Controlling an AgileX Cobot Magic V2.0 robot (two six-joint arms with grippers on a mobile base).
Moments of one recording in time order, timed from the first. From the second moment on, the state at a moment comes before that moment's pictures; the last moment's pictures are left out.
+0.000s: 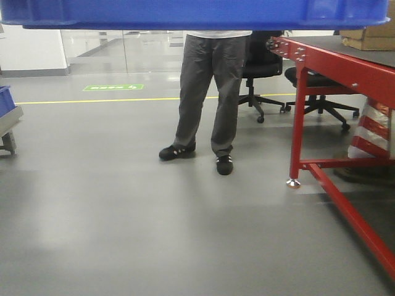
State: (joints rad) left arm -0.33 1.83 -2.29 0.07 1.21 -0.17; right arm 0.12 1.65 -1.94 0.21 1.02 0.06
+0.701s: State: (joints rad) left arm -0.33 1.83 -2.29 0.07 1.21 -0.17; right arm 0.12 1.65 -1.94 0.21 1.02 0.06
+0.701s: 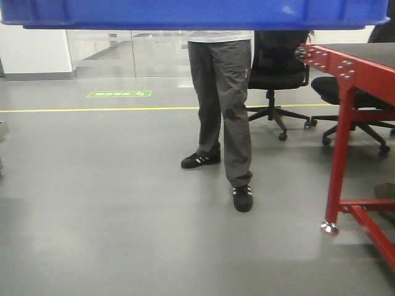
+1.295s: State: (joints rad) left arm -0.33 1.83 -2.29 0.07 1.21 -0.17; right arm 0.12 1.65 -1.94 0.21 1.01 0.06
